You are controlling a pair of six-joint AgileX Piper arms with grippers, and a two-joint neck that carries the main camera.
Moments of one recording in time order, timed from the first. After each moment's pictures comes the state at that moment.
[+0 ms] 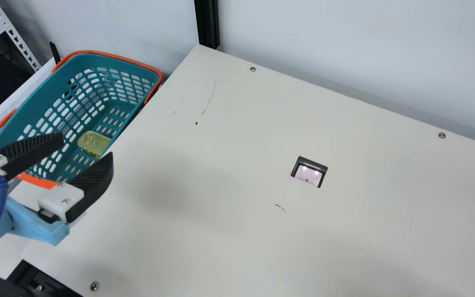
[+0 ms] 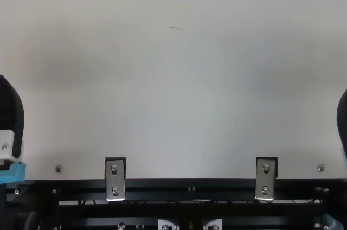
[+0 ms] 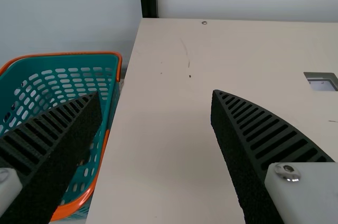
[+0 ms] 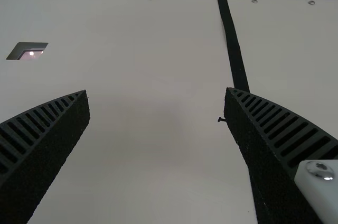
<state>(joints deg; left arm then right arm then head) -3.7 14.0 -20.3 5.1 38.2 -6.5 -4.0 13.5 -20.3 4.9 38.2 -6.5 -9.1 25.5</state>
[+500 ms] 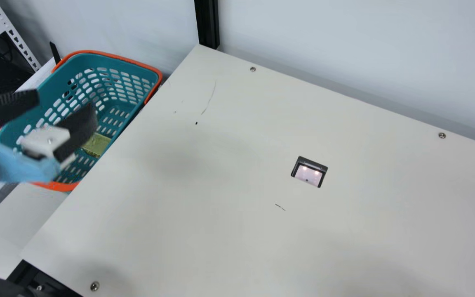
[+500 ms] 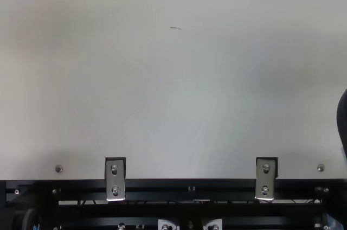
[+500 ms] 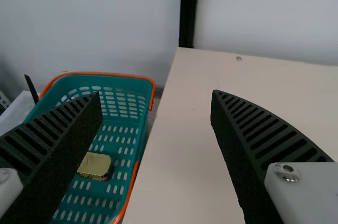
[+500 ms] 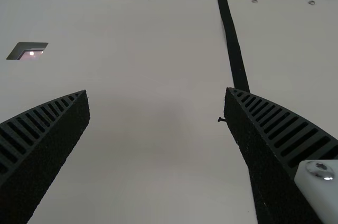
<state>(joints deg) 3.6 30.8 -33.9 11.3 33.5 -14.2 -4.0 13.5 -20.3 4.9 38.2 -6.5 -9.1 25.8</state>
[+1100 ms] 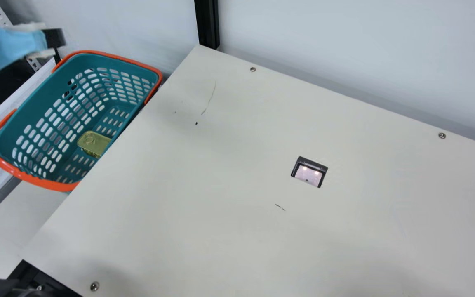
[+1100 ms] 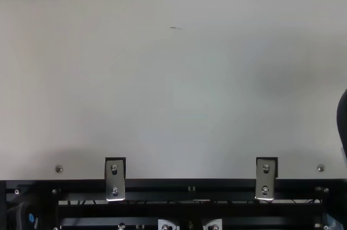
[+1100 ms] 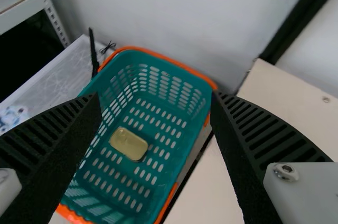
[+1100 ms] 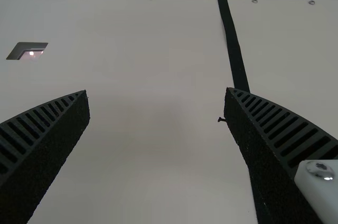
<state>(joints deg) 21.0 61.8 -56.3 9.6 39.4 -18.7 -4.0 13.5 -20.3 4.9 38.2 -6.5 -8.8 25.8</state>
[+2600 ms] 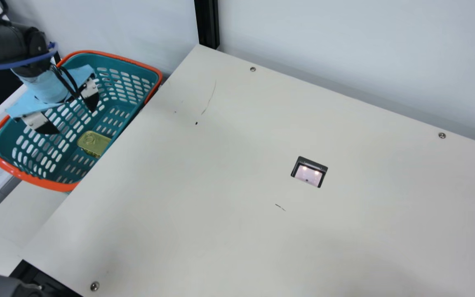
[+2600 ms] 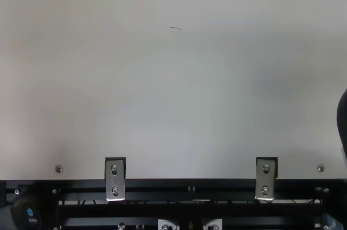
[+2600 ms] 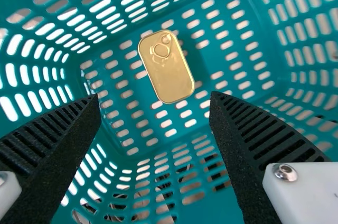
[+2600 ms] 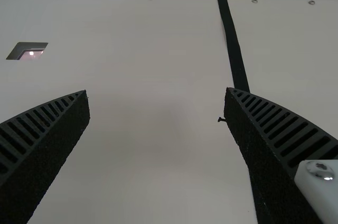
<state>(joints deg) 27.2 113.4 -69.7 14.8 40.6 -51.3 -4.0 13.5 -20.3 4.9 38.2 -6.5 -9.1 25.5</state>
